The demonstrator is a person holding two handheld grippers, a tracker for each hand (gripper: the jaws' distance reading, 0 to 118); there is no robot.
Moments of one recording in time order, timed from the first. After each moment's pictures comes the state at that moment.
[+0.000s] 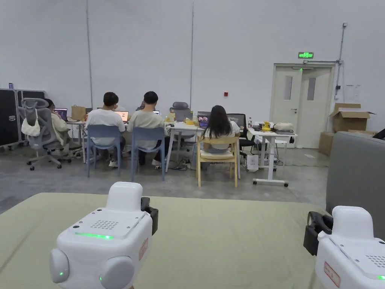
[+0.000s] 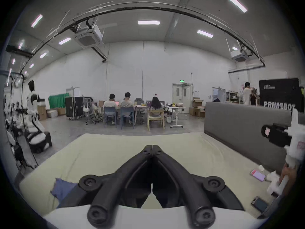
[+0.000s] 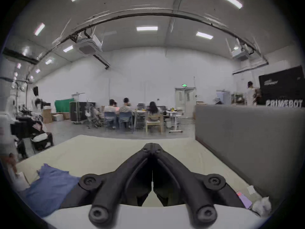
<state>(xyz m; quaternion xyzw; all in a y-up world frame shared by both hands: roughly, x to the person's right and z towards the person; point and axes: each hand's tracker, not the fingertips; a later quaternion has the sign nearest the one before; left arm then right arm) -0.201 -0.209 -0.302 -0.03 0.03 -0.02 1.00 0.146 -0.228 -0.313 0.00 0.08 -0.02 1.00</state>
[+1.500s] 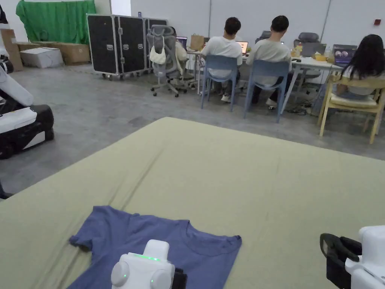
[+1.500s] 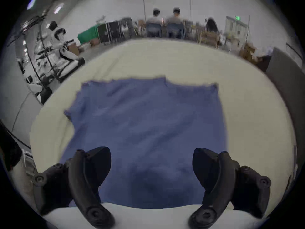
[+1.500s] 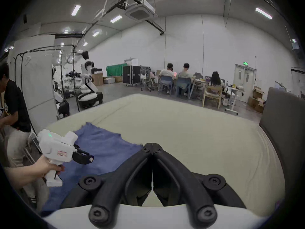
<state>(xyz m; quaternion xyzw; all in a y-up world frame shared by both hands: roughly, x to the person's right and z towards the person) -0.487 -0.531 -0.379 -0.46 0.21 0.06 0.86 -0.112 -0.362 -0.408 -0.17 0.32 0.08 0.93</state>
